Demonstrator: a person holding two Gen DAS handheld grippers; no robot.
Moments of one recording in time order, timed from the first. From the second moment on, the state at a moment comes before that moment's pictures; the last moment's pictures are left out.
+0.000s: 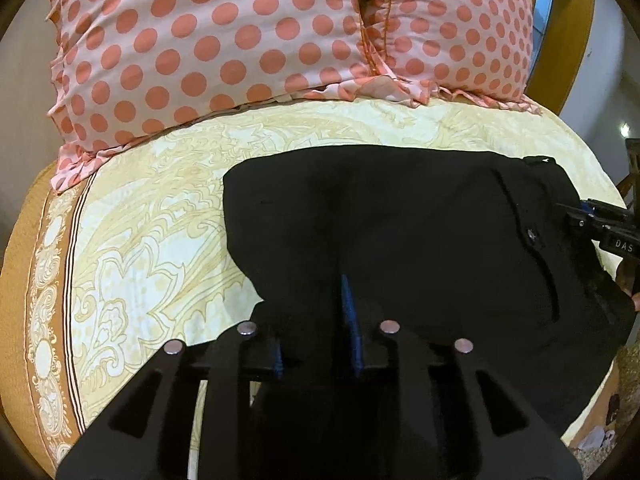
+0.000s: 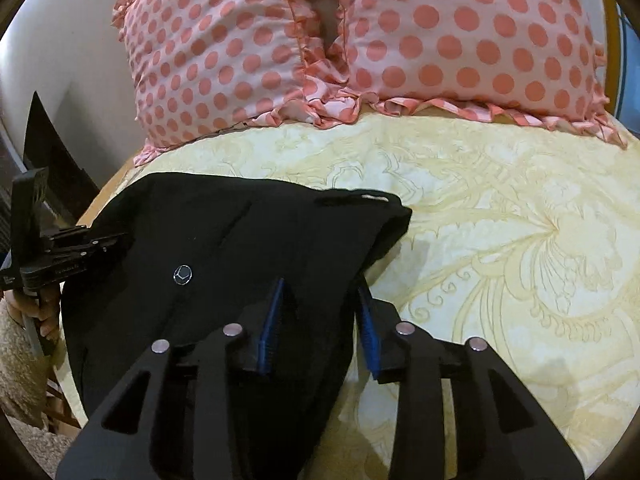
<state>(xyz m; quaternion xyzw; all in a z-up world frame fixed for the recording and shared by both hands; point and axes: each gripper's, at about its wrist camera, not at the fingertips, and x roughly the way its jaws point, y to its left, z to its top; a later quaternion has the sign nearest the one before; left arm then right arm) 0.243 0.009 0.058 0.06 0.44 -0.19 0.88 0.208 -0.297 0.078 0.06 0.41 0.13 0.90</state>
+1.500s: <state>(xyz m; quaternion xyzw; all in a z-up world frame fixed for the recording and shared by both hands) 0.244 -0.005 0.107 0.02 0.34 -0.18 0.92 0.261 -0.270 0.108 0.07 0.40 0.19 0.90</state>
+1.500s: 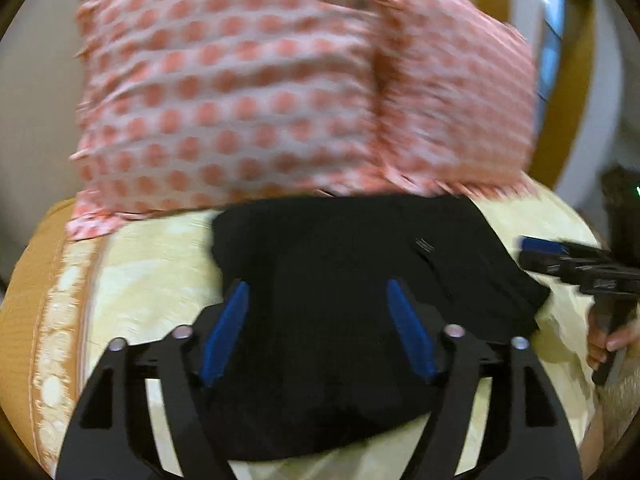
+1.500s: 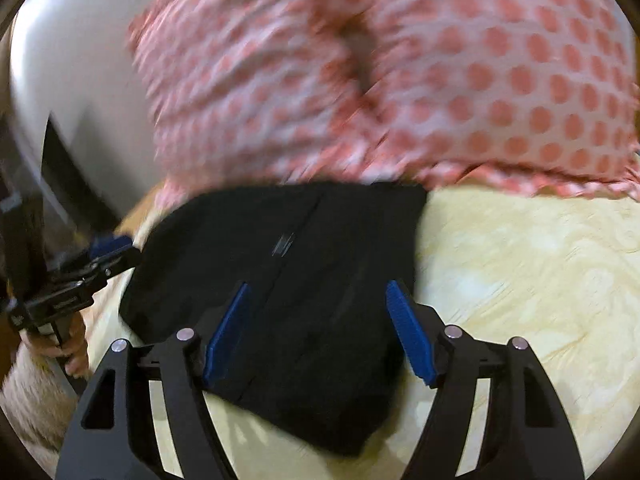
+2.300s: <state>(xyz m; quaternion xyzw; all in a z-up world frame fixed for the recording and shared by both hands) 0.110 0.026 0.060 0.02 0.35 0.01 0.94 0.106 -0.190 0.065 -0.03 0.37 0.01 0.93</state>
